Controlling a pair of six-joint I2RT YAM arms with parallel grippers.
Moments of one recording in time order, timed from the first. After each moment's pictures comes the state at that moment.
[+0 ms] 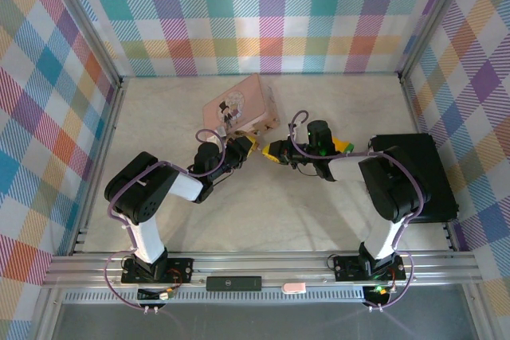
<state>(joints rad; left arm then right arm) -0.55 1.81 0.59 1.10 0.24 -1.39 0.46 1.76 0.77 0.58 -0.82 1.13</state>
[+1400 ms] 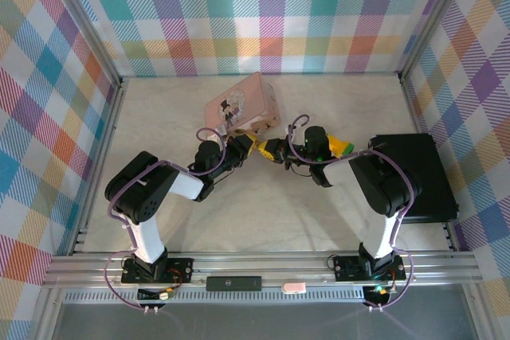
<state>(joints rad) -0.55 1.81 0.61 1.08 0.24 -1.41 0.50 1.84 0.73 0.86 -0.71 1.43</state>
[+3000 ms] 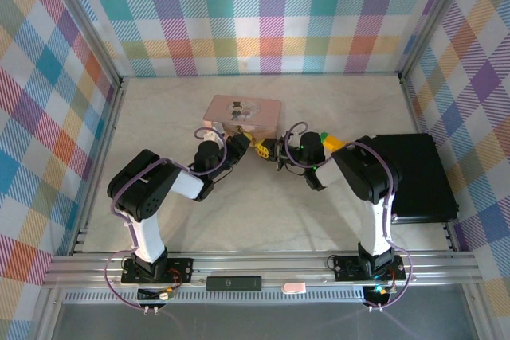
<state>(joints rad) -0.54 1.84 0.61 1.11 0.18 -1.22 0.53 2.01 0.74 1.17 -0.64 1.95</state>
